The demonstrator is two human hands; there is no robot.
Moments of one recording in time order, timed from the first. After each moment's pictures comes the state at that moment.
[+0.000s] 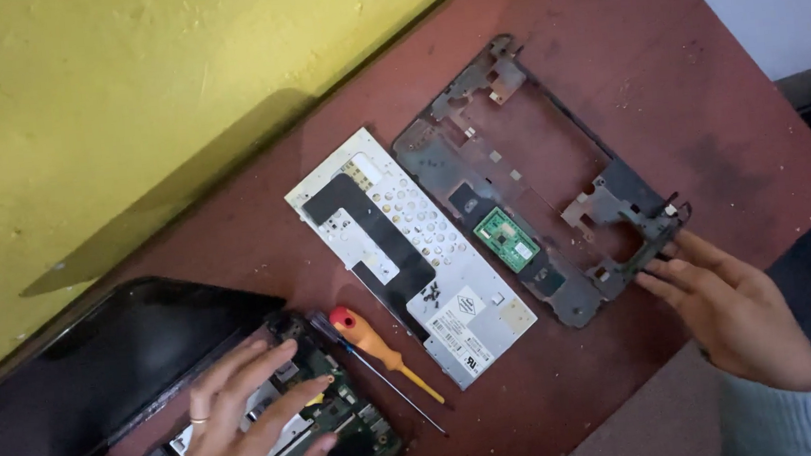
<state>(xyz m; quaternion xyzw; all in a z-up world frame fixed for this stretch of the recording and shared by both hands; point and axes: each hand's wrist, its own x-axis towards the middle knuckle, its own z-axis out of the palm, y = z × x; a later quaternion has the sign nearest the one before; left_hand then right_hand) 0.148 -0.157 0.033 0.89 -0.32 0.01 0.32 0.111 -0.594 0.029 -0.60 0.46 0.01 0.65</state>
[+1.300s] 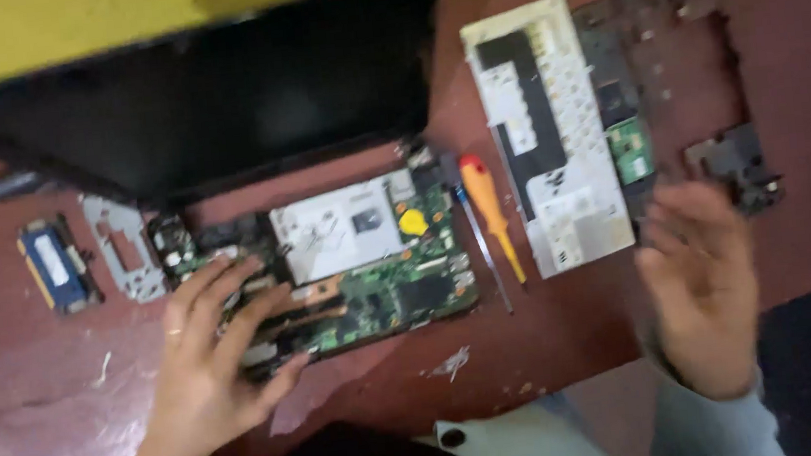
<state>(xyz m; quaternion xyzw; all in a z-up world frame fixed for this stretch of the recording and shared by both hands) 0.024 -0.051 0.021 0.94 -0.19 0.07 0.28 0.071 -0.473 0.039 -0.84 0.04 -0.04 0.54</state>
